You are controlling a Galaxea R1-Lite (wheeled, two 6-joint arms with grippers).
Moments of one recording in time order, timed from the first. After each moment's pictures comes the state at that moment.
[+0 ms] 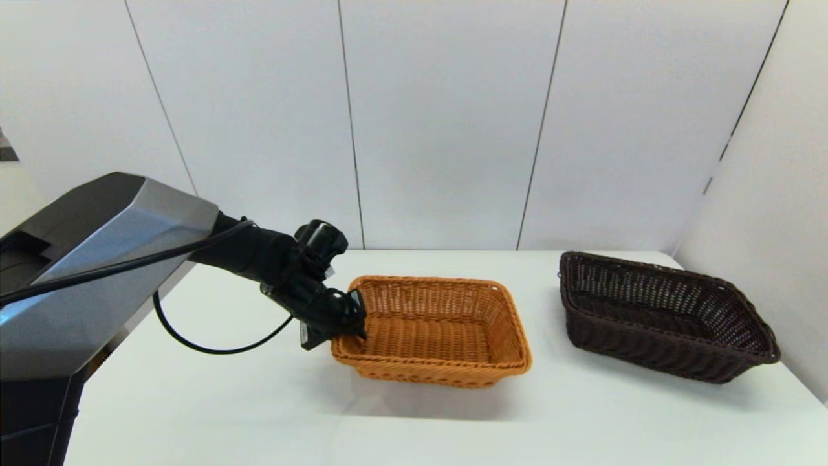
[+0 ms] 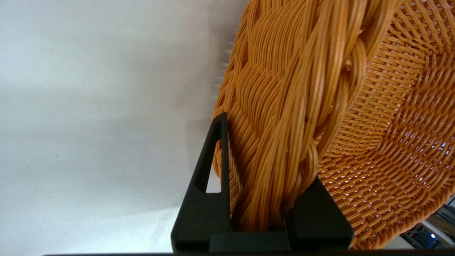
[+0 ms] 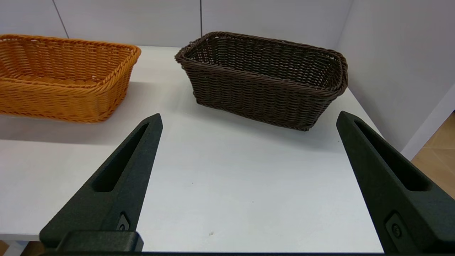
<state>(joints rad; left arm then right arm) -0.38 2.26 -1.43 0.34 -0.31 -0.74 0.00 0.00 0.00 0.01 -0.01 -0.05</state>
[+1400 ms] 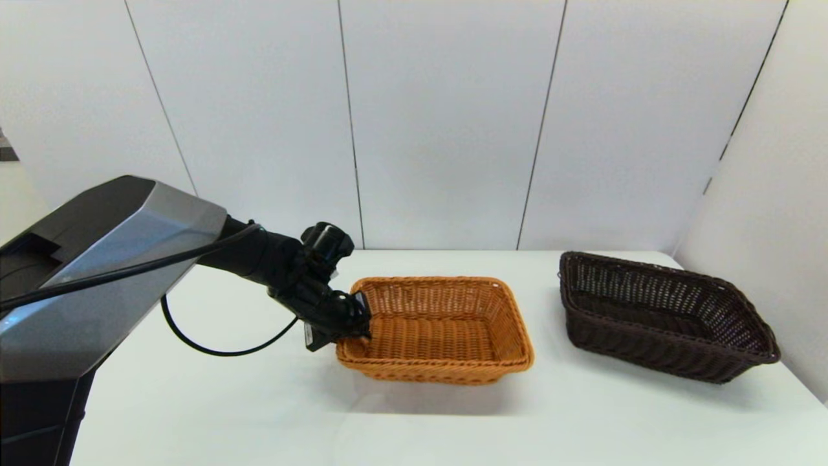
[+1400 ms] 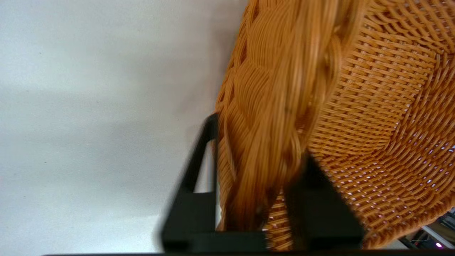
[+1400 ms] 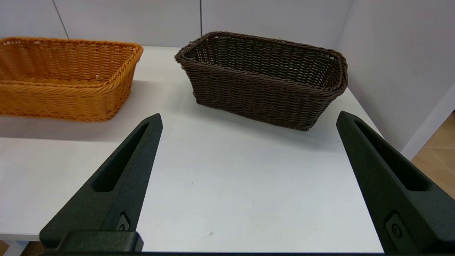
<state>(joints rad) -0.40 2.27 -1.43 0.32 -0.28 -0.76 0.00 0.00 0.00 0.01 -0.01 -0.05</state>
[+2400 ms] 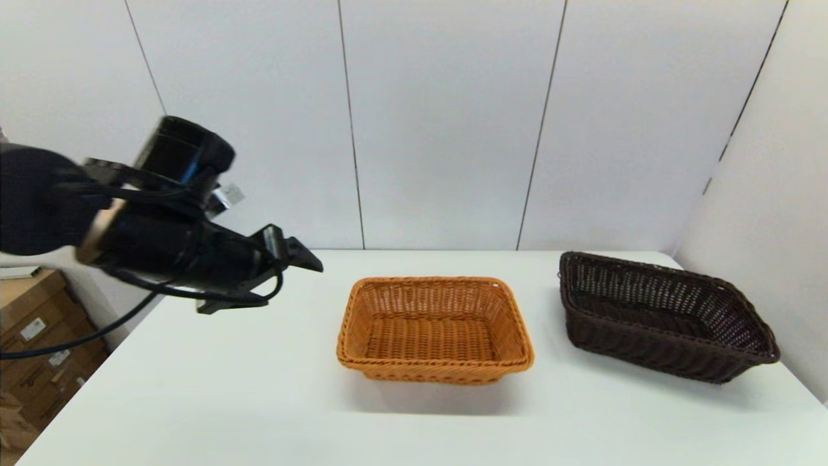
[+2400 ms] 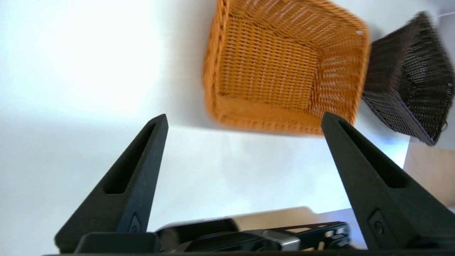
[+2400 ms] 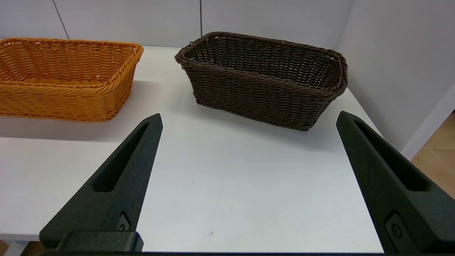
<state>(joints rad) -0.36 1.60 -1.21 0.44 -0.13 -0.72 0.00 0.00 0.00 0.01 -0.01 -0.05</state>
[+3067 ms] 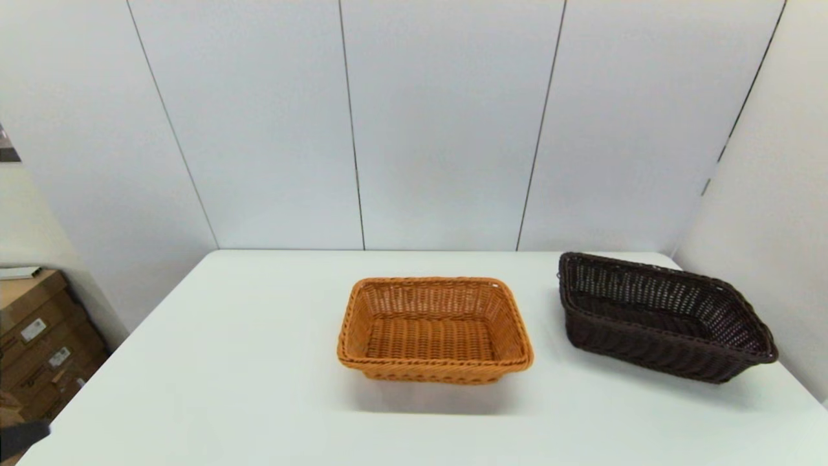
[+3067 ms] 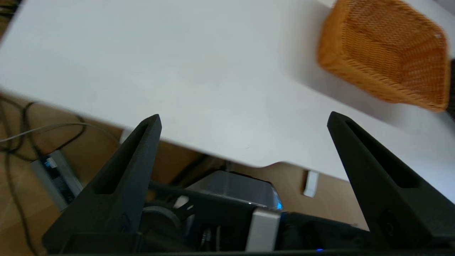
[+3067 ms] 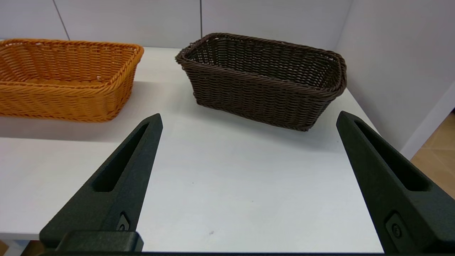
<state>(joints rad) -0.23 0.71 -0.81 0.80 0.15 -0.60 0.00 0.00 0.00 0.01 -0.01 -0.05</state>
